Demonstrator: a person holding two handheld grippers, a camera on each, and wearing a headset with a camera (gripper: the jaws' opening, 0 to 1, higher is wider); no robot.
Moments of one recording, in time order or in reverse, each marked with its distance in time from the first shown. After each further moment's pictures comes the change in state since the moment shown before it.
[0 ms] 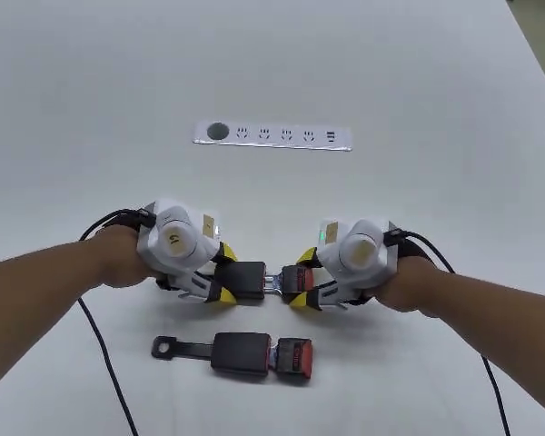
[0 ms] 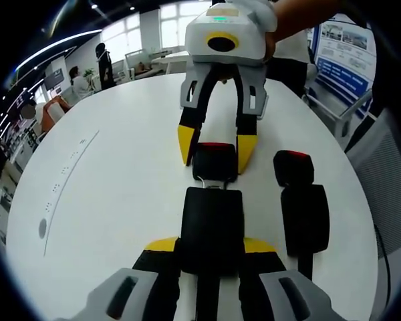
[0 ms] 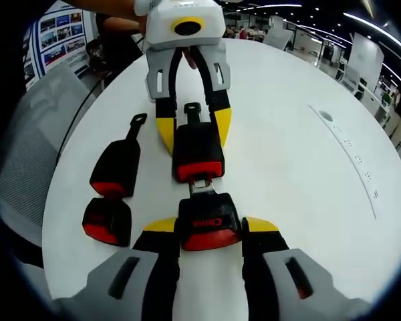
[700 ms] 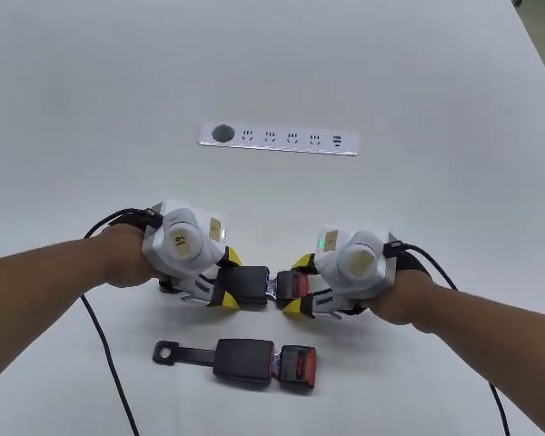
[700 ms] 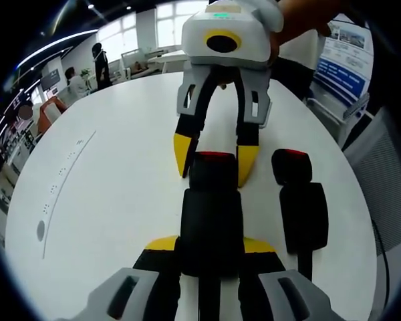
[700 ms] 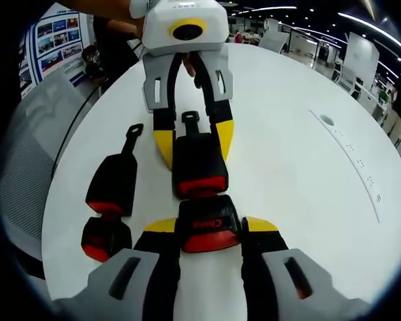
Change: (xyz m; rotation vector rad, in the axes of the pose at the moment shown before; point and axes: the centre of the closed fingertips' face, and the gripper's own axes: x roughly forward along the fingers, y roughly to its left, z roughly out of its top) left arm 0.000 0.002 -0.003 0.006 0.008 -0.024; right arm 0.014 0.005 0.020 0.020 -0.028 -0.016
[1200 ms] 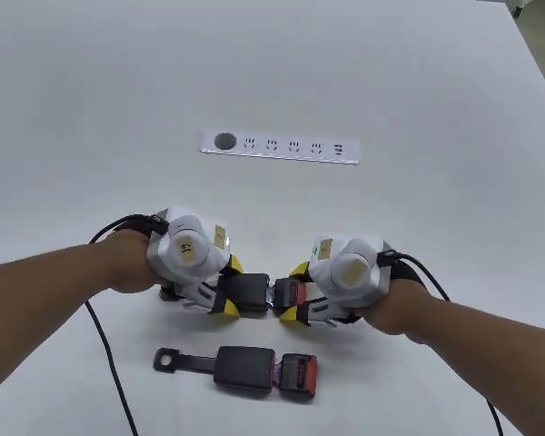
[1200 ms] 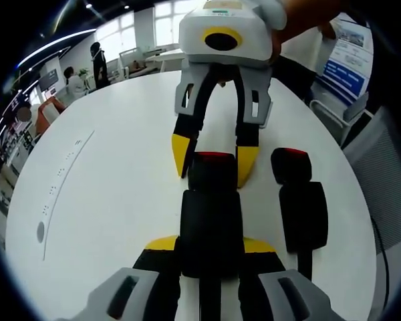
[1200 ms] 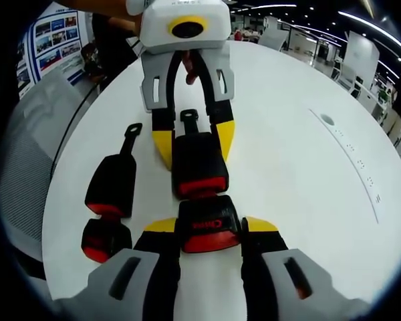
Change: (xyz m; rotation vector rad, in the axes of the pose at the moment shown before) left arm 0.001 0.001 -0.001 0.008 0.012 -0.004; right arm -0.001 0.001 -0.002 -0.002 0.017 -0.003
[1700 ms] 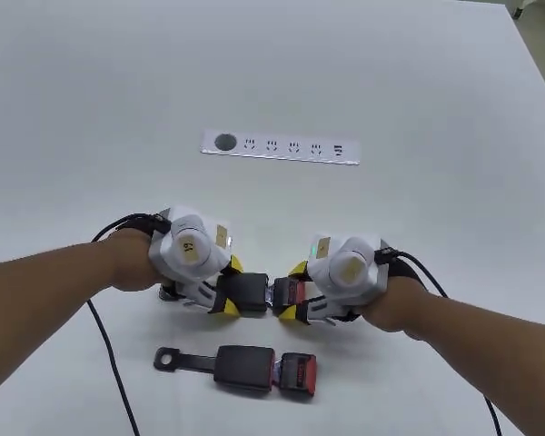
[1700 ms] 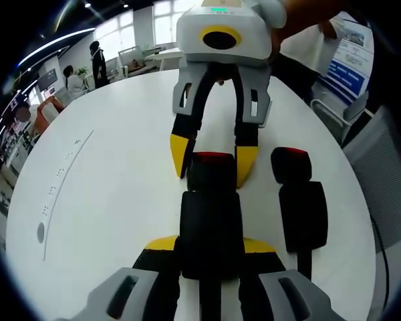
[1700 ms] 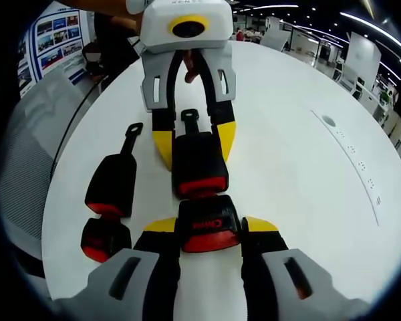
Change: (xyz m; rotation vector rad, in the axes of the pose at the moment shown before) left arm -0.001 -0.001 0.000 0.002 0.013 -0.002; right arm -0.002 0.000 0.001 -0.008 -0.005 0.010
